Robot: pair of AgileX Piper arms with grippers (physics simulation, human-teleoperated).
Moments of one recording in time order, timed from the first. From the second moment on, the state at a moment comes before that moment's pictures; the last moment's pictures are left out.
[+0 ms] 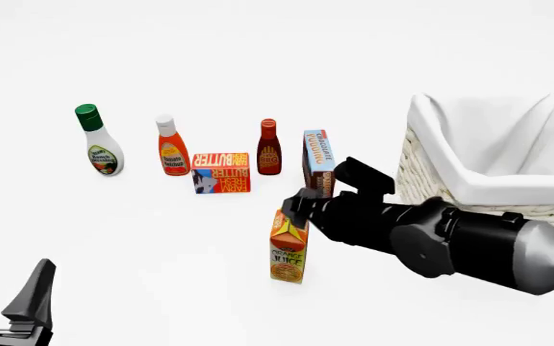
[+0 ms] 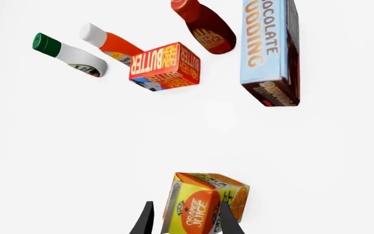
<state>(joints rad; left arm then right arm) 0.00 0.02 0.00 -0.01 0.00 0.66 1.48 -0.81 0.04 0.77</state>
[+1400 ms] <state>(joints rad) 0.00 0.02 0.00 -0.01 0.00 0.70 1.56 -0.74 -0.12 0.84</state>
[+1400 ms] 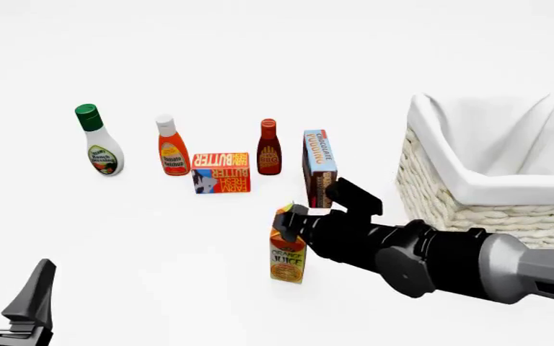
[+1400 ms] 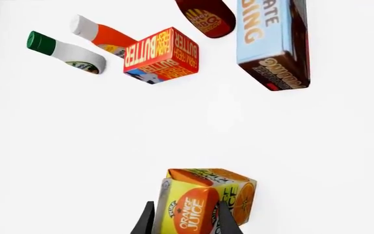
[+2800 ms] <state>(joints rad) 0.00 0.02 0.00 -0.01 0.00 0.72 1.44 -0.77 -0.01 0.70</state>
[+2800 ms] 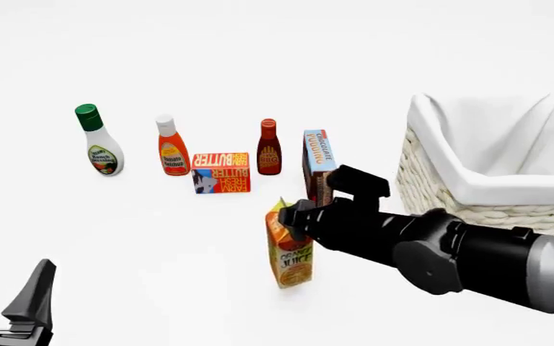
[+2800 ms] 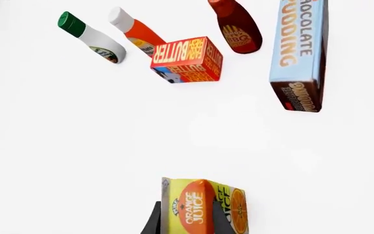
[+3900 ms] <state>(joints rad) -0.01 0.02 0.00 -0.01 0.00 0.65 1.20 -0.82 0.09 0.55</state>
